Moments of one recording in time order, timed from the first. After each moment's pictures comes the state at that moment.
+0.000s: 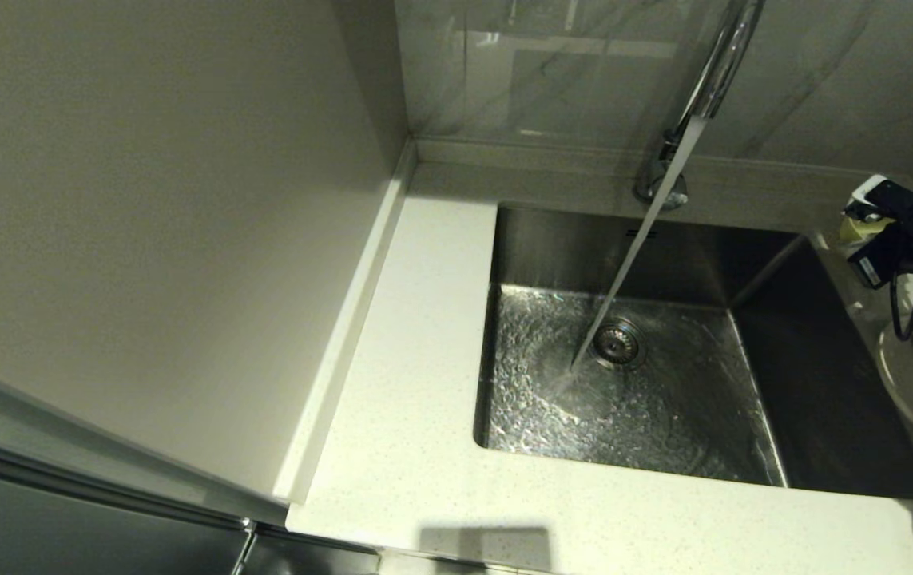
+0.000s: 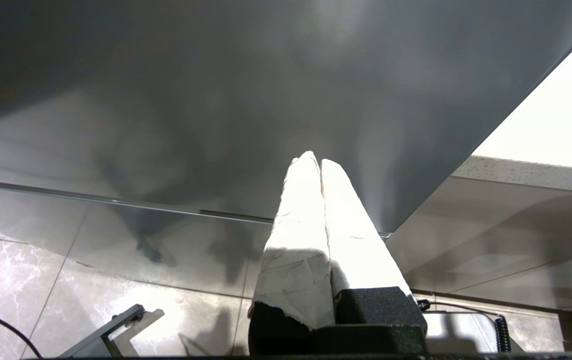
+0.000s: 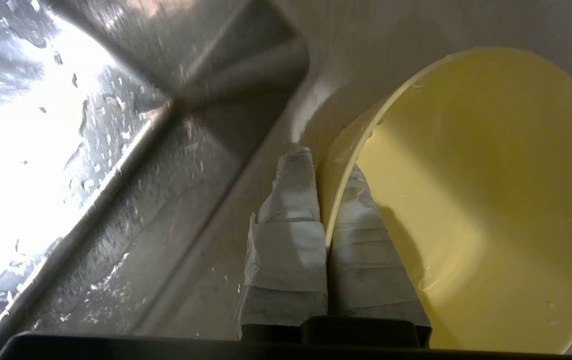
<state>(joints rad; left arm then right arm) 0.00 0.00 0.00 0.00 0.02 -0.02 -0.44 2.15 -1.76 -0.08 0.28 -0.82</state>
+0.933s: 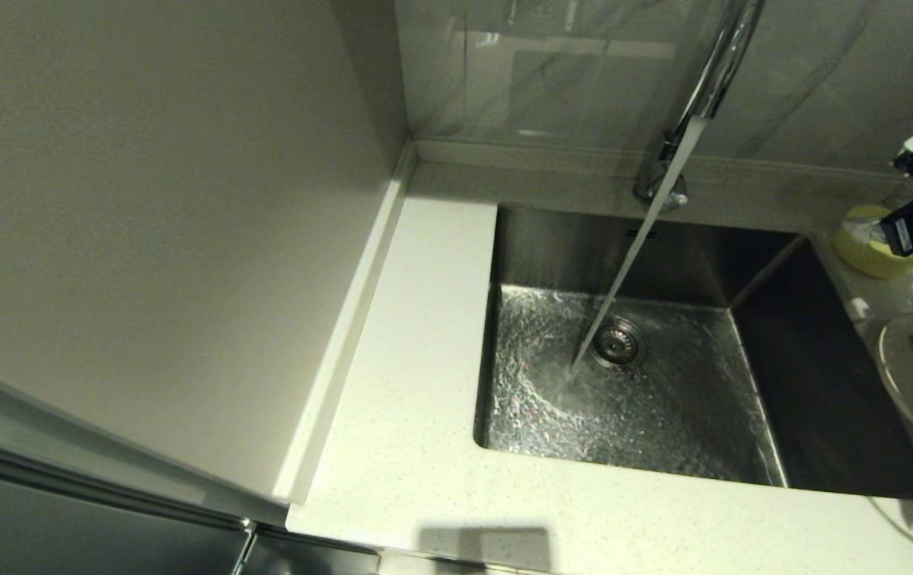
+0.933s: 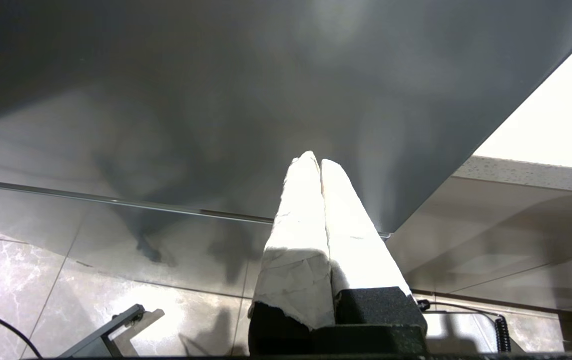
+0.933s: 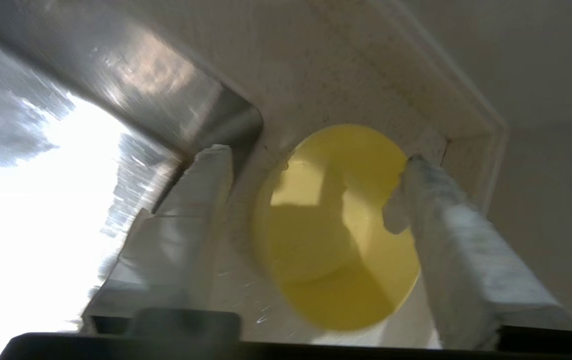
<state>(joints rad) 0.00 0.00 0.00 0.00 0.02 -0.02 -0.45 2.02 -1.74 -0.06 0.33 -0.65</state>
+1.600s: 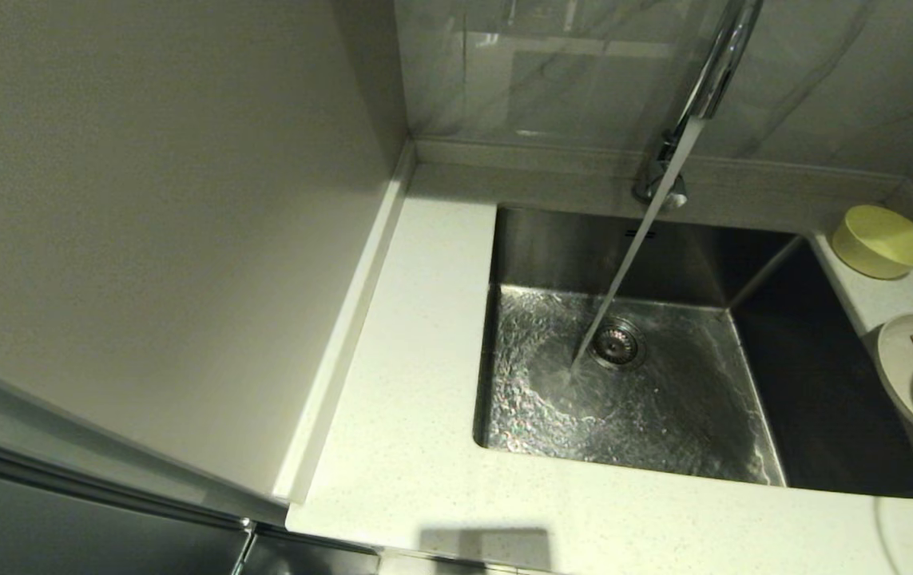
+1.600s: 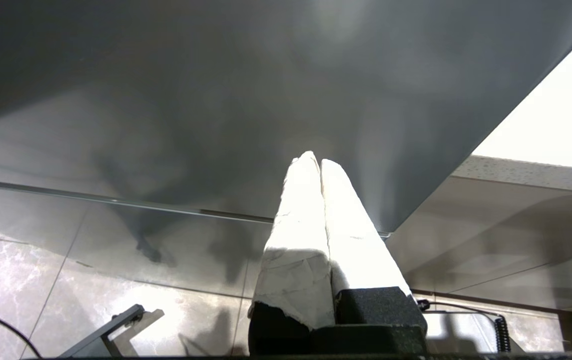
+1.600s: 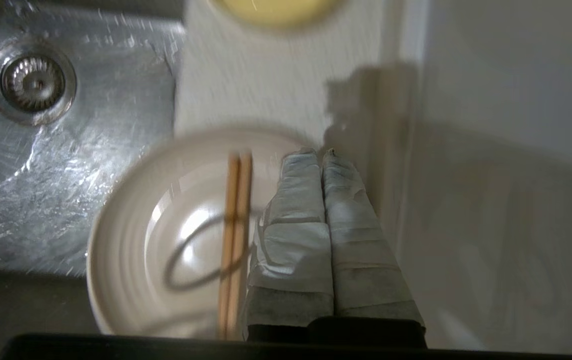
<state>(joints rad) 0.00 0.00 0.00 0.00 0.02 -0.02 -0.84 1.78 -1.59 0.37 0.59 -0.41</state>
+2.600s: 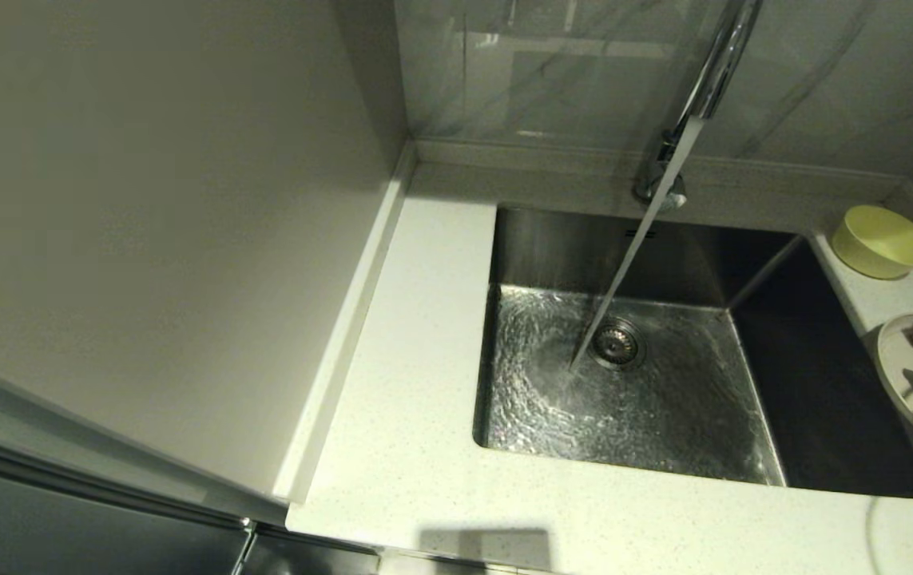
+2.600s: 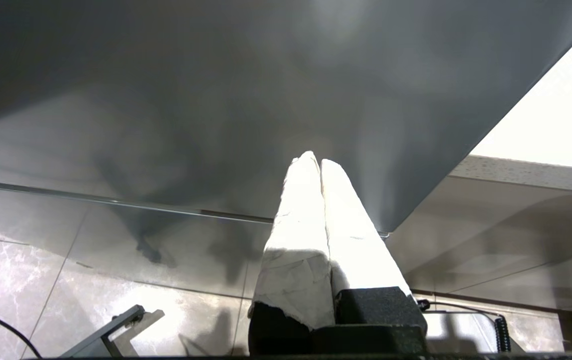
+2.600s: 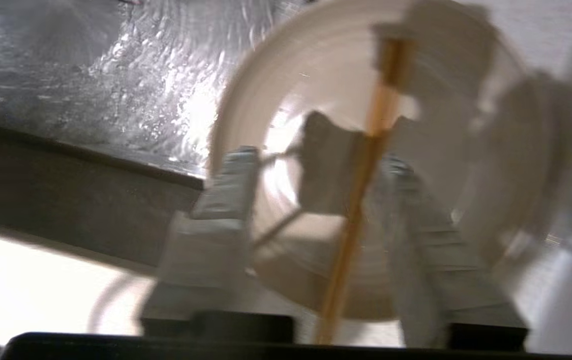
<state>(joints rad) 0.00 0.00 0.00 0.00 0.02 -0.02 -0.78 1.70 -1.41 0.58 0.63 -0.59</state>
